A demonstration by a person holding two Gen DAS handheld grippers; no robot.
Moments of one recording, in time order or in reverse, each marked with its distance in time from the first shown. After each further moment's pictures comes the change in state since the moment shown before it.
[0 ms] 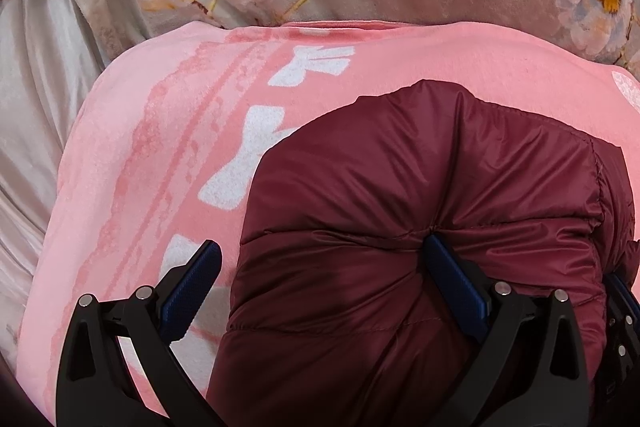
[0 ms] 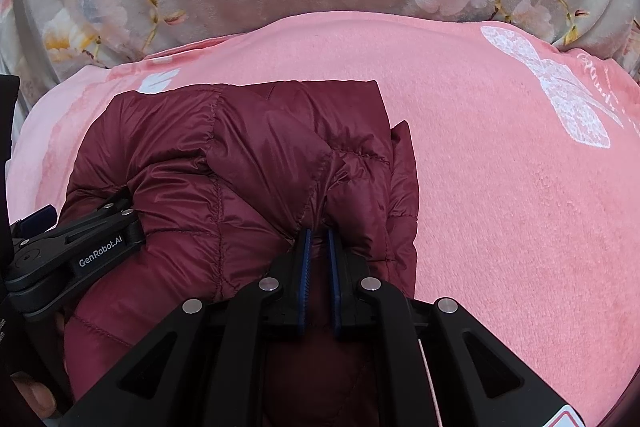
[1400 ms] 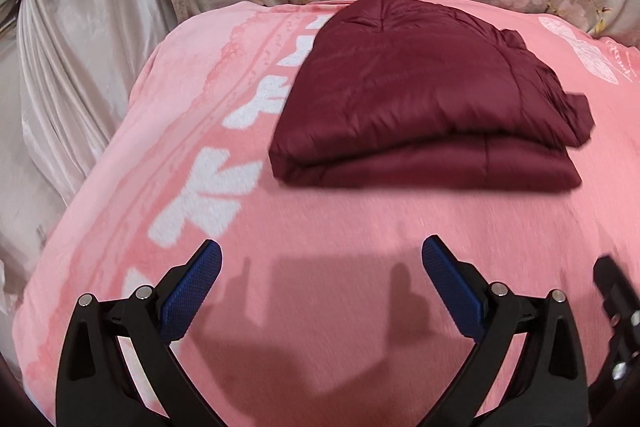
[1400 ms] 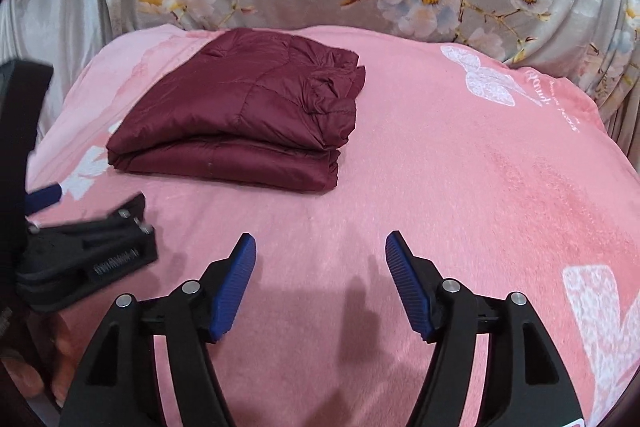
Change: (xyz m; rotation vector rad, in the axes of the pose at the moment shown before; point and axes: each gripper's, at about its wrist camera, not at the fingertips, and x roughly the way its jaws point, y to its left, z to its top) left arm -0.174 0.036 -0.198 0.022 -0.015 -0.012; right arm -0.193 -0.037 -0.181 -0.161 -0.138 0.004
